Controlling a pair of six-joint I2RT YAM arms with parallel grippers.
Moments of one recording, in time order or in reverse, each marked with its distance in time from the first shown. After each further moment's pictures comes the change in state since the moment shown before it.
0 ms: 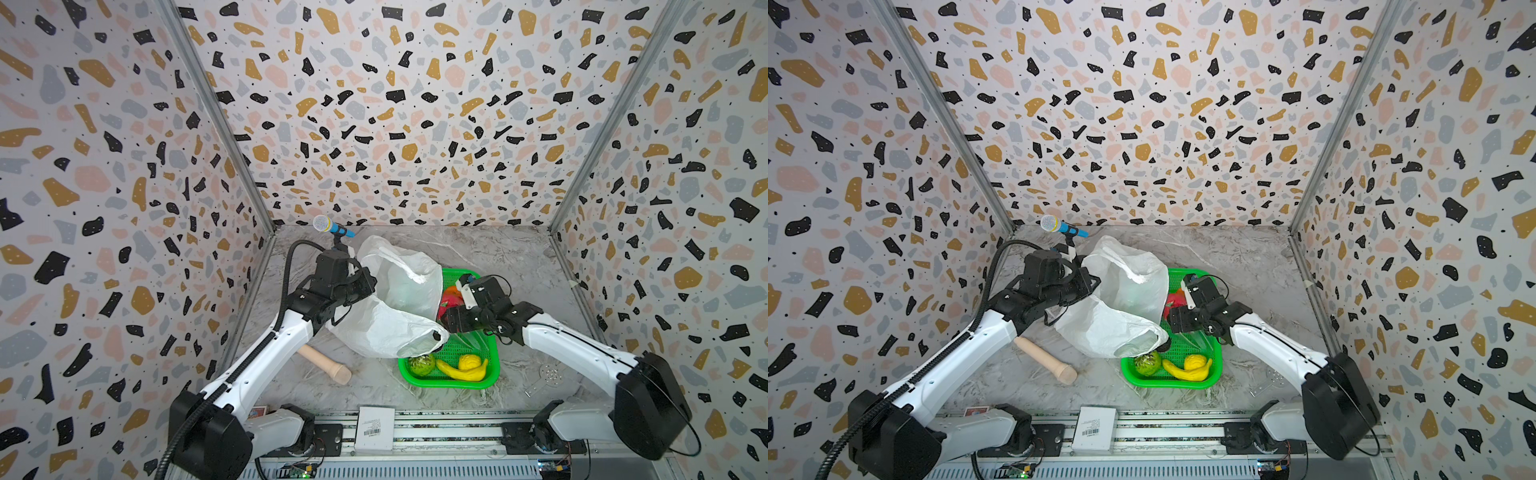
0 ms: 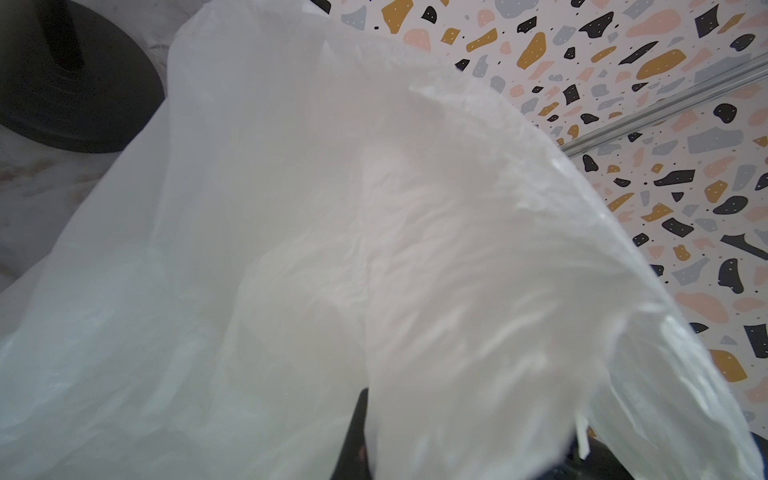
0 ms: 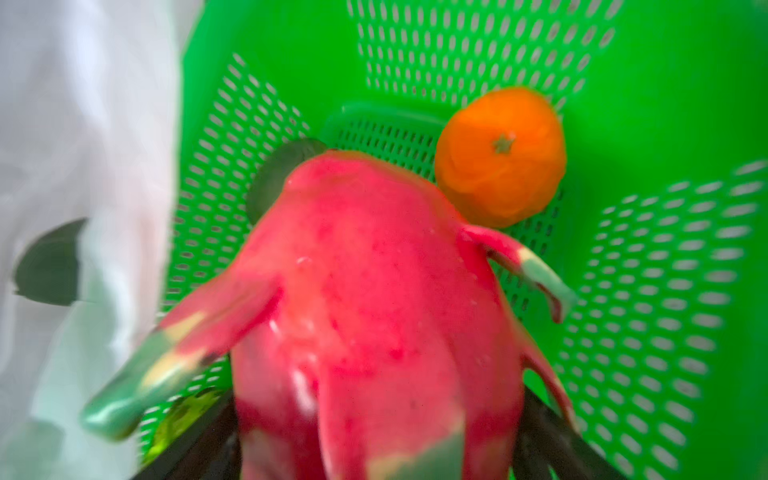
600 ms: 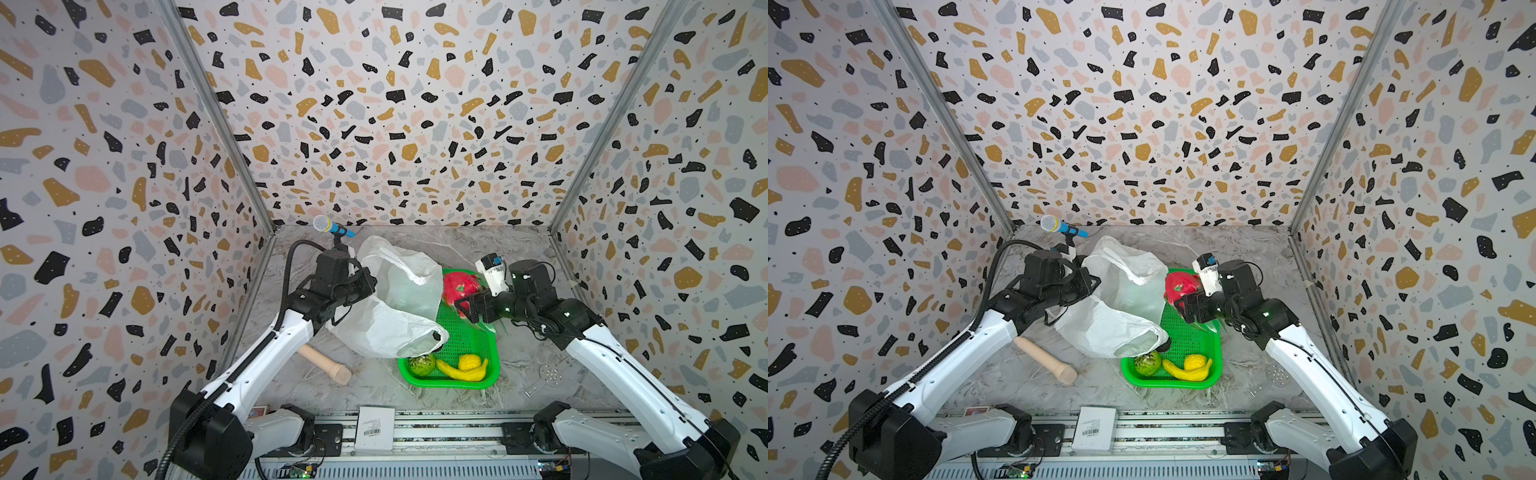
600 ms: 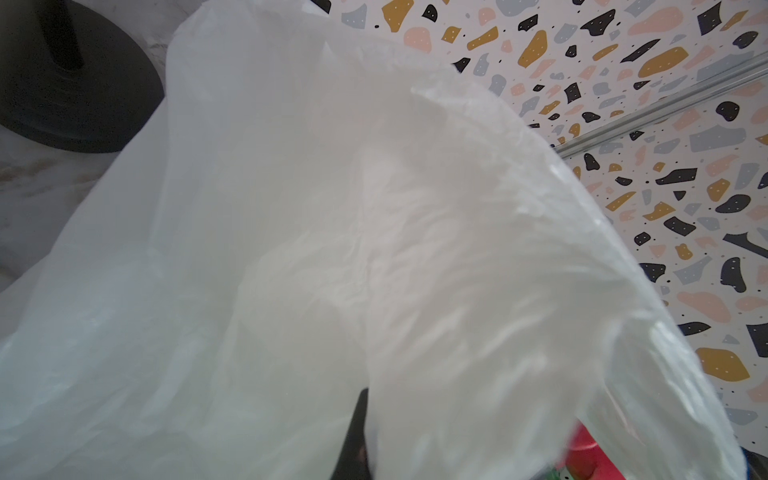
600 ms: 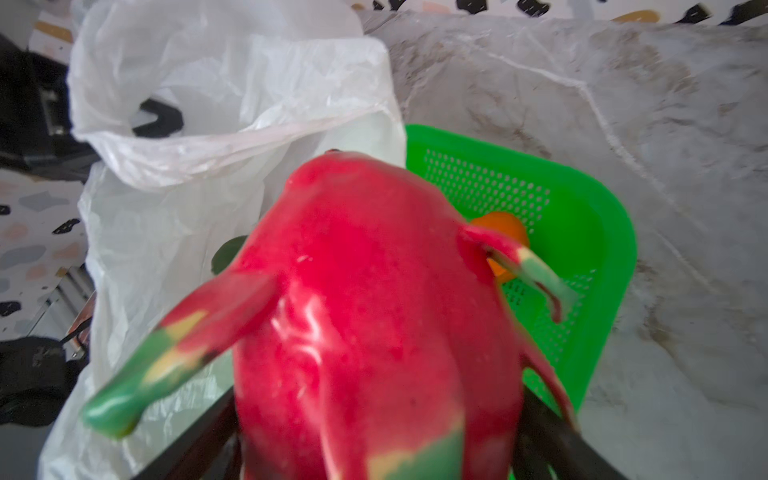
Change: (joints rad) left arm 0.000 0.003 0.000 0.000 0.000 0.005; right arm -0.034 -0.196 0.184 -0.233 -0.190 -0.153
